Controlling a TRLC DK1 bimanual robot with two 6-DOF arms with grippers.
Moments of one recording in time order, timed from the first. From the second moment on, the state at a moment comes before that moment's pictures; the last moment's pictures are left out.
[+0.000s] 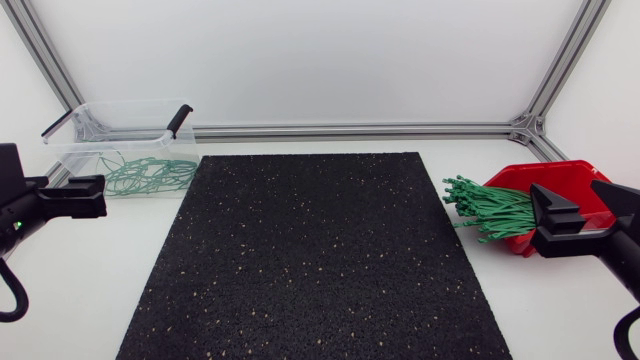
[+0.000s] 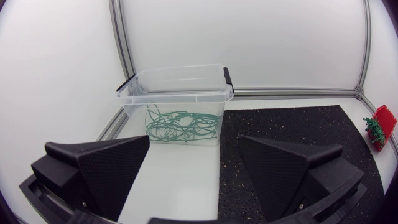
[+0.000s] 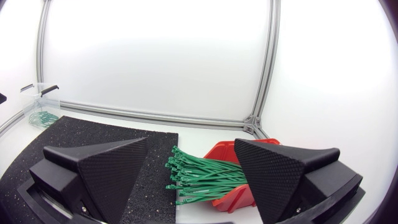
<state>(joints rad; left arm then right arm) 0.09 0.76 0.53 -0.16 -0.07 0.08 0.10 0.33 0.39 -0.25 0.17 -0.09</state>
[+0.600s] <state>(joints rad) 0.06 0.36 0.22 -0.06 -0.04 0.06 0.02 0.11 0.09 -0.06 0.04 -0.03</state>
